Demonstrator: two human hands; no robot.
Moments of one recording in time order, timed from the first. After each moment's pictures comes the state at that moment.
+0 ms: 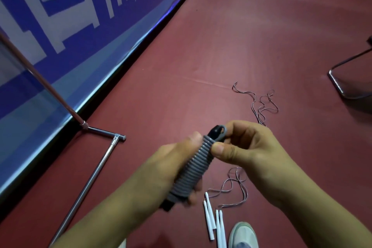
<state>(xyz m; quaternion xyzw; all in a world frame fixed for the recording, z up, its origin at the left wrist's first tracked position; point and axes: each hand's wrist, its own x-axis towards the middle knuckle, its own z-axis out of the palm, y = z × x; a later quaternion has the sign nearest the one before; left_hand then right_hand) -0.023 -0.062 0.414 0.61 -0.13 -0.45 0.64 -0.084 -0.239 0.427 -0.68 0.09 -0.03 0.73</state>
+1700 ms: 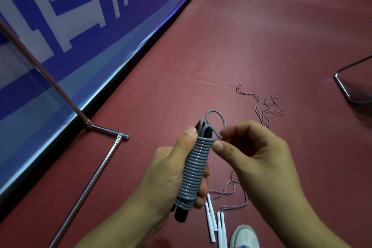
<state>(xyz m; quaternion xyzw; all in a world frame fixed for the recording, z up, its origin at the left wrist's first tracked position) -0.036 -0.074 0.409 0.57 -0.03 -0.36 0.73 -0.095 -0.216 0.424 -0.77 0.19 -0.19 0.58</state>
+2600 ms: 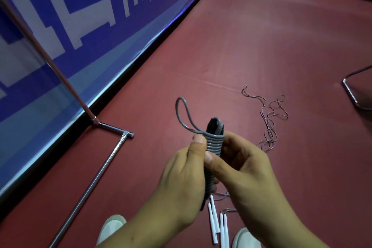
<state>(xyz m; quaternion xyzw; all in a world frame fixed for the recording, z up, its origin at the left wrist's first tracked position) -0.044 -0.072 0.401 0.72 -0.10 -0.21 0.65 -0.090 -0.187 0.409 -0.66 0.11 -0.10 0.73</state>
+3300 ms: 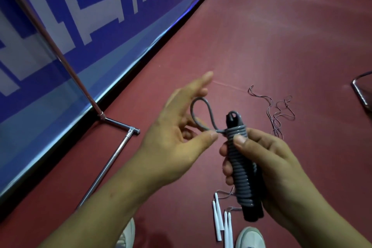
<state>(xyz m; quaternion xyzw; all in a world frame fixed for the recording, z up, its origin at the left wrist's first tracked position) 0.005 -0.042 0.419 0.71 -0.31 -0.06 0.63 -0.088 -0.201 0.429 -0.58 0.15 0.00 0.80</state>
